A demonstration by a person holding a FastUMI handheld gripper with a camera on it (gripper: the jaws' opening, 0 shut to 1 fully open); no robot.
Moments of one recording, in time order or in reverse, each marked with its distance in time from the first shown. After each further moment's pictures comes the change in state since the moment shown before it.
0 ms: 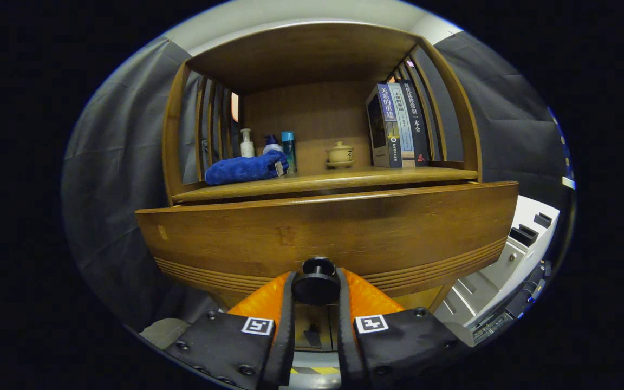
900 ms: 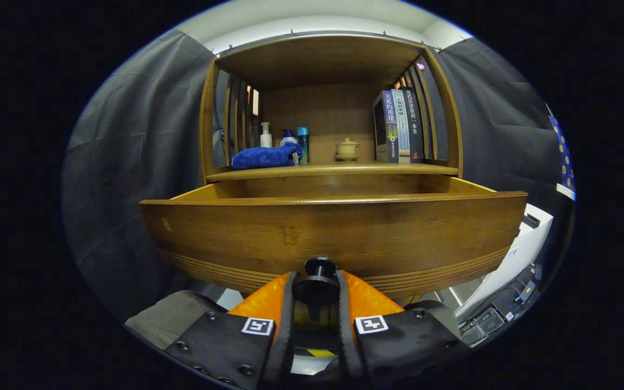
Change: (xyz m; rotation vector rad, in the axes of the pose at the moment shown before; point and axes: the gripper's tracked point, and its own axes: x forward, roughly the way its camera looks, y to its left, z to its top) arm -0.077 0.006 -0.027 -0.047 0.045 0.041
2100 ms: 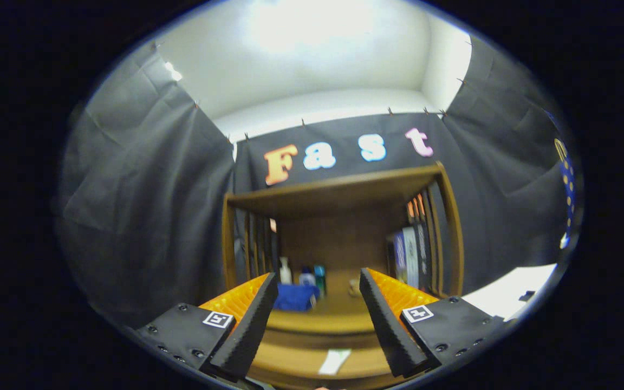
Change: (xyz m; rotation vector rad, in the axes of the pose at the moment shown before) arm -0.081 0.022 0.370 0.043 -0.631 0.182
